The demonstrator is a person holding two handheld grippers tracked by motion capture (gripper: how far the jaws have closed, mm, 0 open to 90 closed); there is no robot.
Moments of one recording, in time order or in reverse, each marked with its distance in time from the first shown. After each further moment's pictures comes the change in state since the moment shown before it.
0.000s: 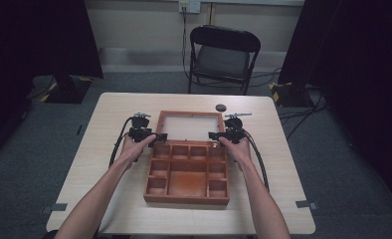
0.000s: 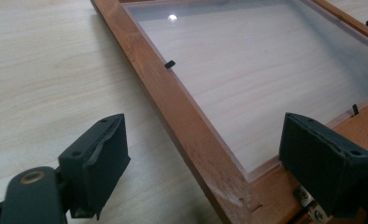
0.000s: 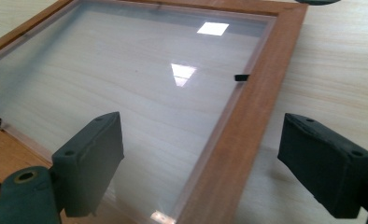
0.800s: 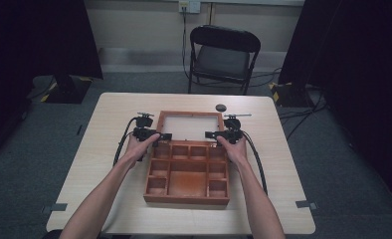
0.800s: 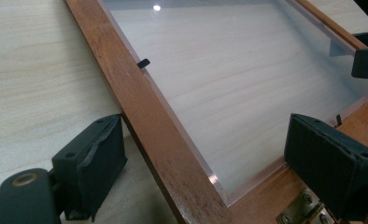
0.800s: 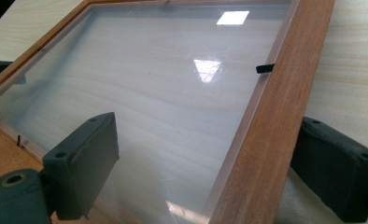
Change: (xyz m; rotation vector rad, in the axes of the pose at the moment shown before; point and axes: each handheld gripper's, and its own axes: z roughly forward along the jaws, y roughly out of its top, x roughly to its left) left arm -0.002 0.001 0.013 0.016 -0.083 -0.069; right arm -0.003 -0.002 0.012 0.017 0.083 0.120
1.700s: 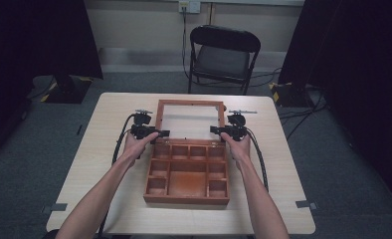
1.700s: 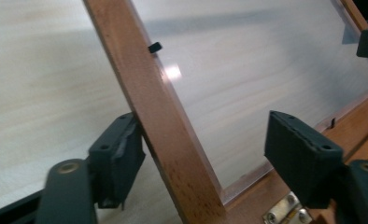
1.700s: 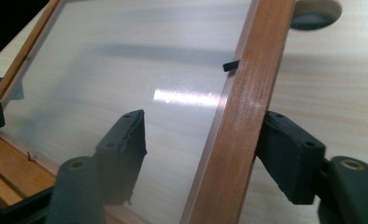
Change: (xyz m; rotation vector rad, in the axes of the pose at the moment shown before) left arm -0.005 0.010 -0.019 -0.049 0.013 0.059; right arm 0.005 0.011 -0.026 -0.112 -0.036 -0.033
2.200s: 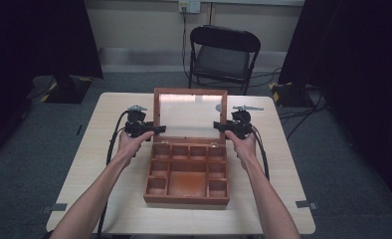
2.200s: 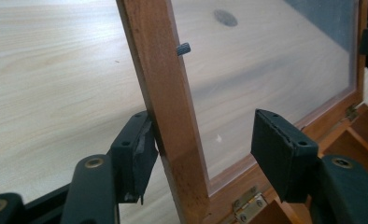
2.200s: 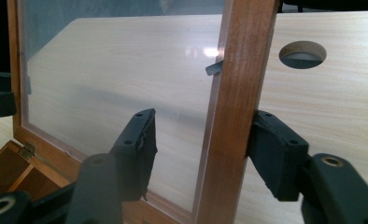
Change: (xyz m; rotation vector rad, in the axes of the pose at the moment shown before) left arm -0.010 0.005 -0.031 -0.079 -0.004 0.071; right arm 0.016 0.013 -0.037 -0.057 0.008 -0.062
